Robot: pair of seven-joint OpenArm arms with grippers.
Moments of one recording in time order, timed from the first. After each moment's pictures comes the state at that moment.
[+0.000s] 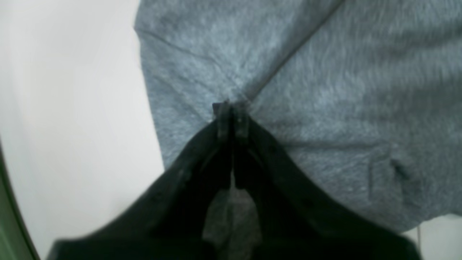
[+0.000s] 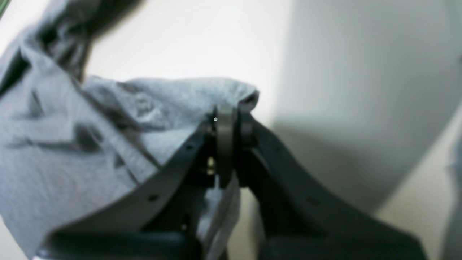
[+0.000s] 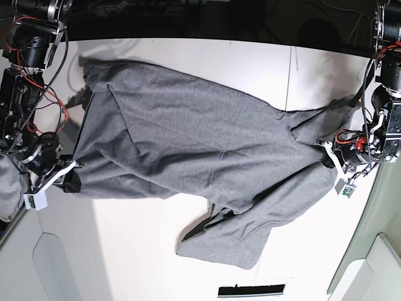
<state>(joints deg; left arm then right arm) -14.1 -30.8 6.1 57.8 -21.1 -23.1 34.5 11.6 11.9 20.0 75.3 22.1 31.8 -43.0</state>
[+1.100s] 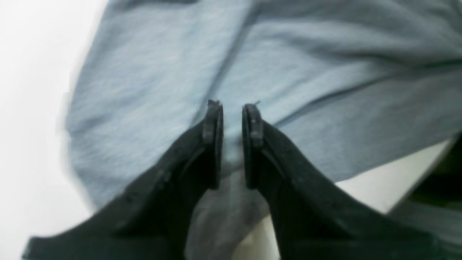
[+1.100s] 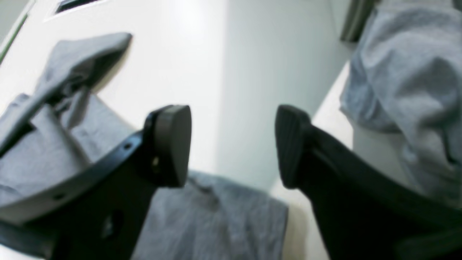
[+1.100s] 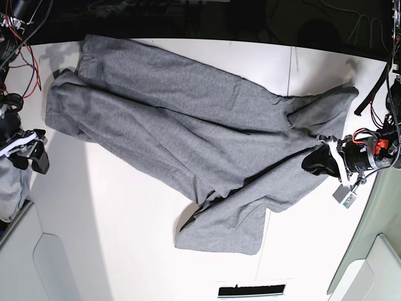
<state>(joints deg) -9.1 -37.2 6.1 74.9 -51.1 -37.9 47.9 -0.9 14.3 29.3 85.7 30.2 29.1 -41.1</state>
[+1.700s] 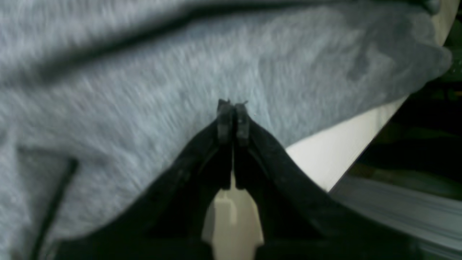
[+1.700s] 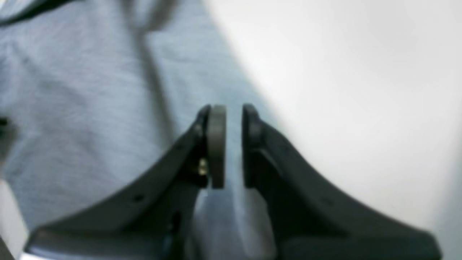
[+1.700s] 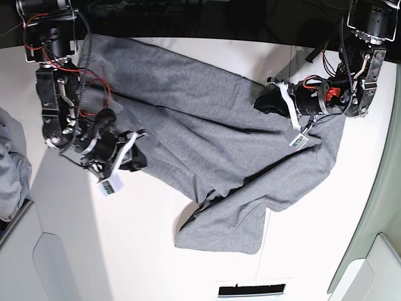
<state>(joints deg) 3.5 -24.1 6.1 76.0 -43.5 -37.7 48.8 10.6 9.5 -6.2 69.7 16.7 32.0 -34.0</state>
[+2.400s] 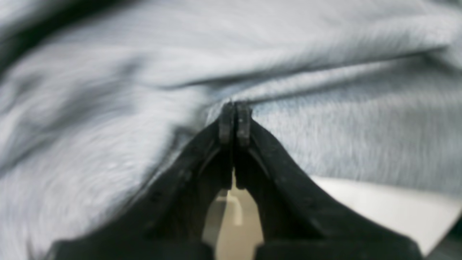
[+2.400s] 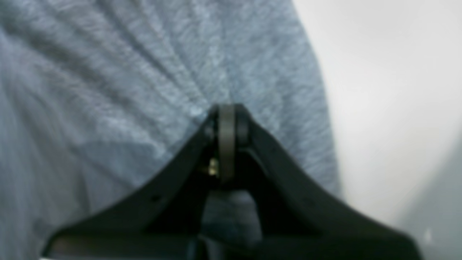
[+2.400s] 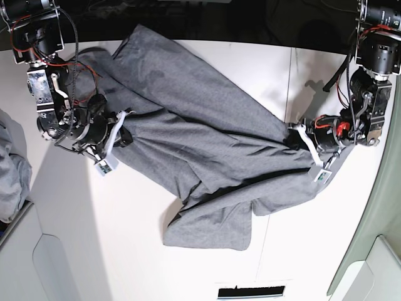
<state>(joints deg) -9.7 -25.4 5.9 58.6 -30.4 -26.7 40.7 8.7 17.9 -13.4 65.9 17.3 30.5 -35.0</state>
